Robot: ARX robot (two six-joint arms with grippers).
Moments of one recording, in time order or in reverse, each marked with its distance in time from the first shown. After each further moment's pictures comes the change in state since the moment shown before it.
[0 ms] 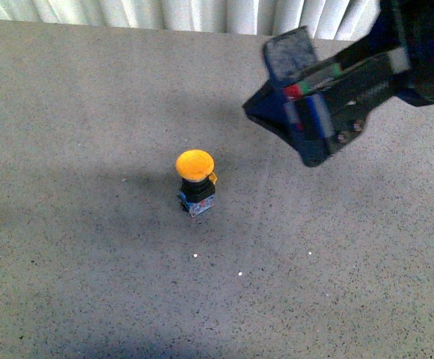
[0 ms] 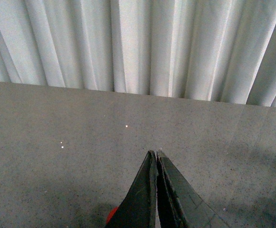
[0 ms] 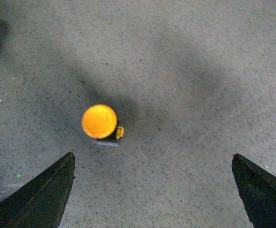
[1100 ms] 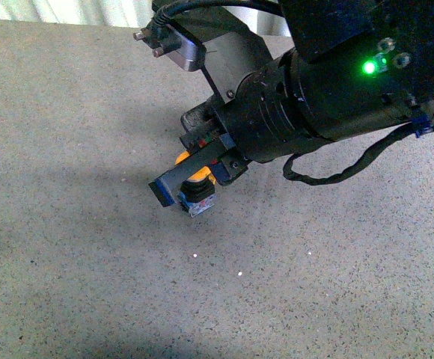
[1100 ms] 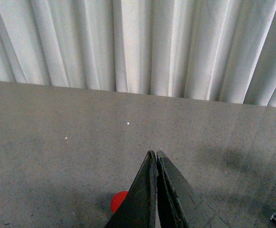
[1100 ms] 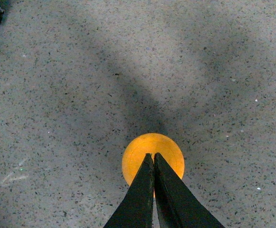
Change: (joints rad) left arm 0.002 -0.423 0.000 -0.438 0.000 0.000; right arm 0.146 0.377 0.182 0.075 0.010 0.014
